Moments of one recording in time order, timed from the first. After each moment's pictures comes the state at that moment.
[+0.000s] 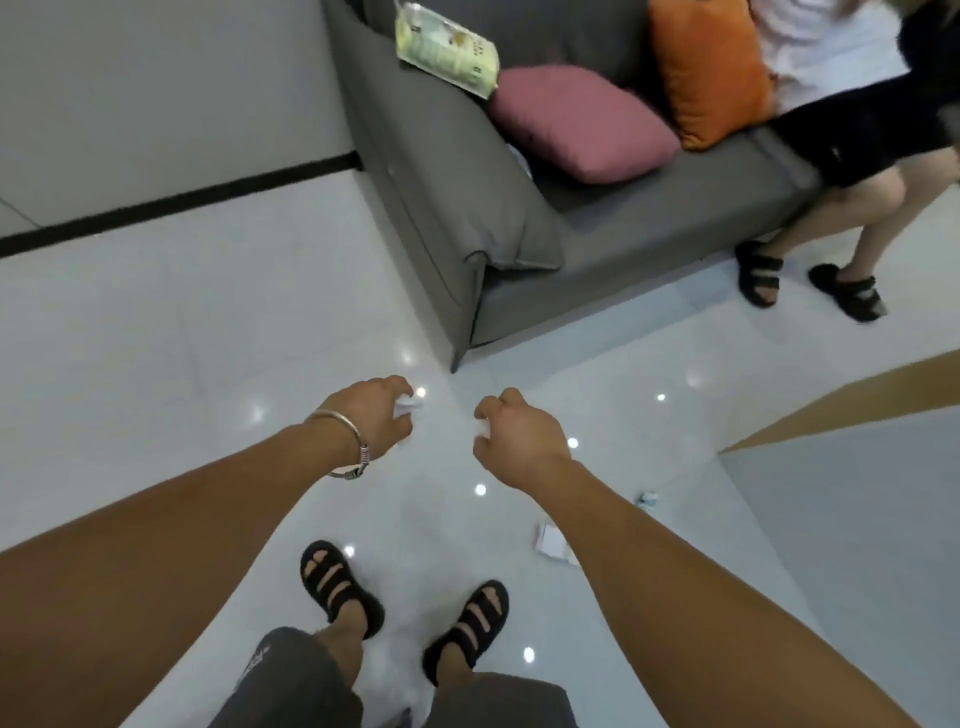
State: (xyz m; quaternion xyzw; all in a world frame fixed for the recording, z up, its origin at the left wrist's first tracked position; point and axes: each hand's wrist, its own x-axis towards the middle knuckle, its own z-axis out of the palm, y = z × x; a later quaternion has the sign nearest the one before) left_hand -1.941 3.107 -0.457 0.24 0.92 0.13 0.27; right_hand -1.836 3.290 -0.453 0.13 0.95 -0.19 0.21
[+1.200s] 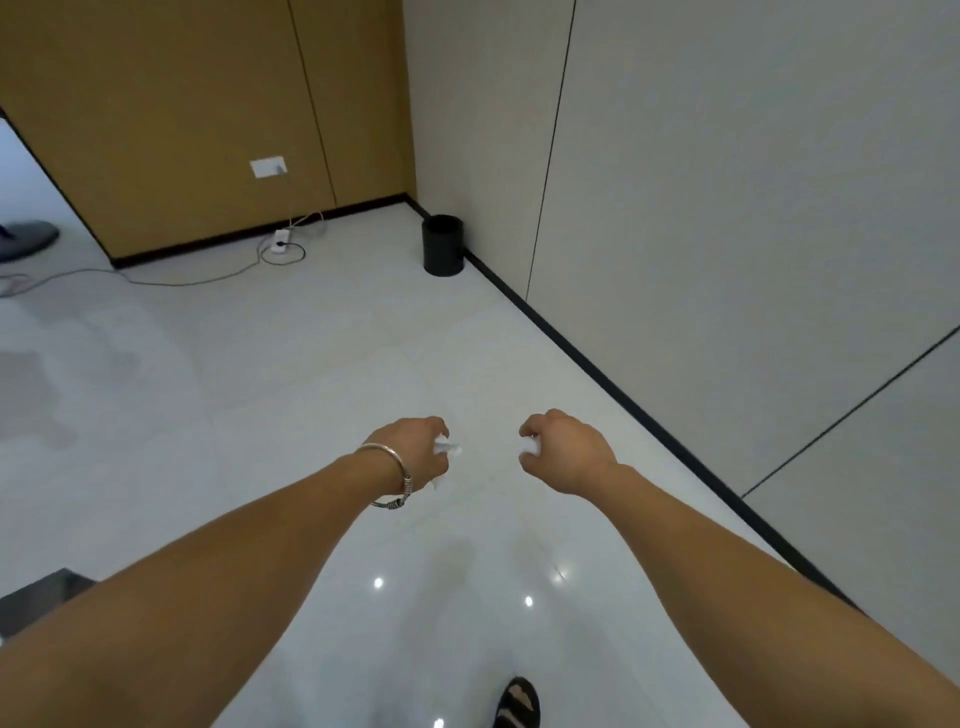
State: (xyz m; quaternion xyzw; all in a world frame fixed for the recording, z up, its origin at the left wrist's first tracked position) left_hand -1.955 2.164 -0.288 -0.43 0.88 0.21 0.06; right_hand -2.154 2.282 -0.287 -0.56 0.81 -0.05 0.18
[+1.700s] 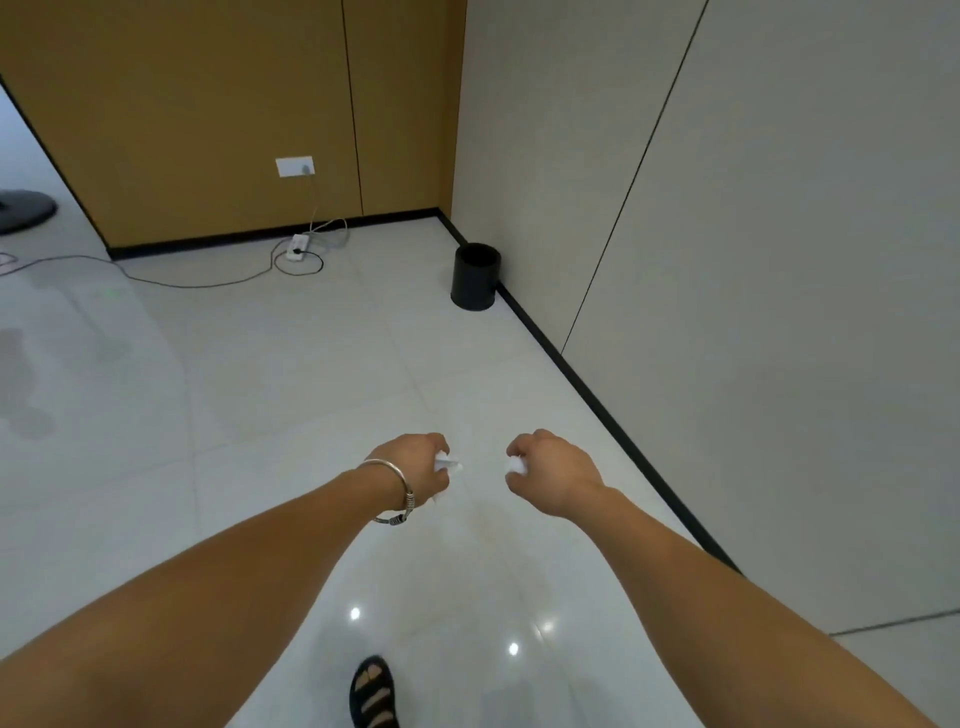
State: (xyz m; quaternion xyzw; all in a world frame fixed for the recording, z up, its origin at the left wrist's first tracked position) left_hand -1.997 1.864 -0.316 -0.45 0.85 0.26 0.04; right_hand -2.192 1.960 -0.300 -0.59 0.78 -0.01 0.20
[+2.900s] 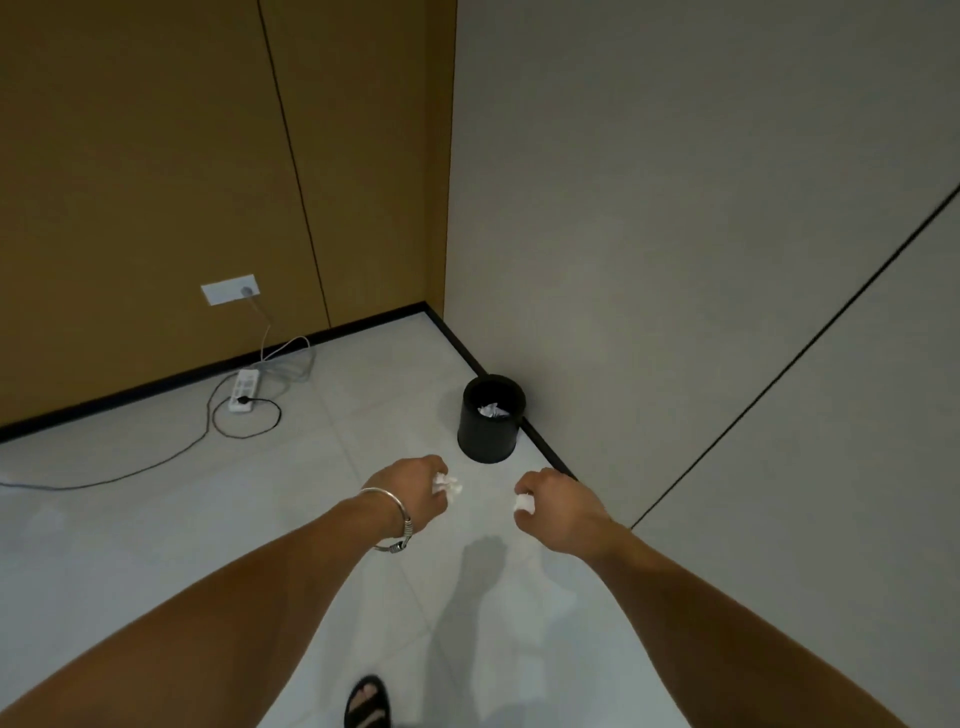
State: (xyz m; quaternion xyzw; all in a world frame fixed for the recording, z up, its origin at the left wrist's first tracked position) left_hand -2.226 1.105 -0.307 -0.42 0.86 0.28 0.04; right_hand -2.420 1.223 -0.321 -0.55 0.81 -0.02 0.22
